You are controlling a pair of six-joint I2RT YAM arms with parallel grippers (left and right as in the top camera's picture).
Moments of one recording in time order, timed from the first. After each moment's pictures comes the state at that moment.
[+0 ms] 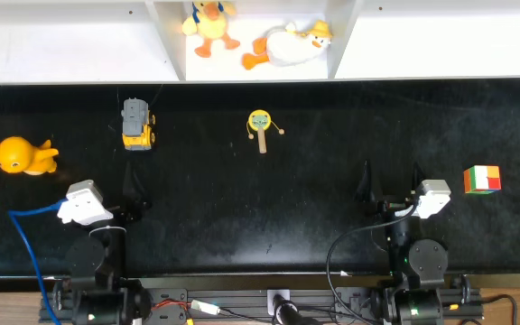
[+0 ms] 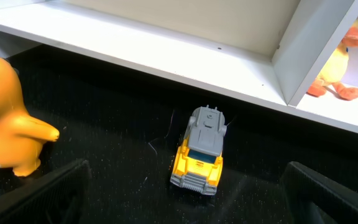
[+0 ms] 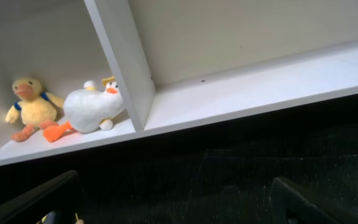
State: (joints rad) left arm 0.06 0.02 0.06 -0.18 -0.13 -0.24; right arm 0.09 0.01 0.02 -0.01 0.04 0.27
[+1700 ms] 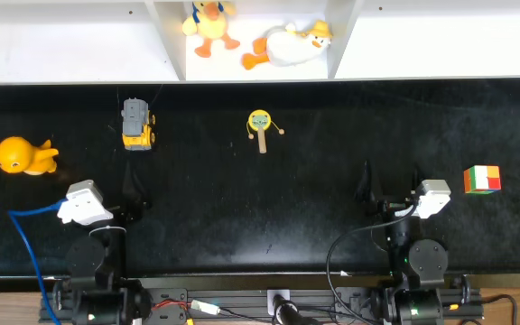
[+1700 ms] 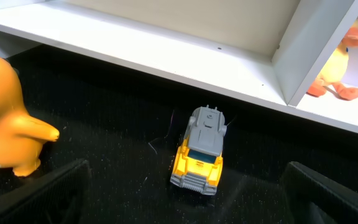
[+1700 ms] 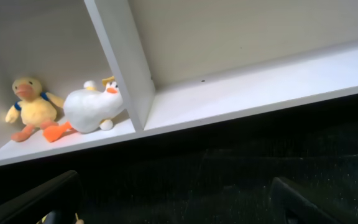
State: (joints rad) left arm 0.06 0.02 0.06 -0.18 -0.13 -0.24; right arm 0.09 0.01 0.02 -0.01 0.04 0.27
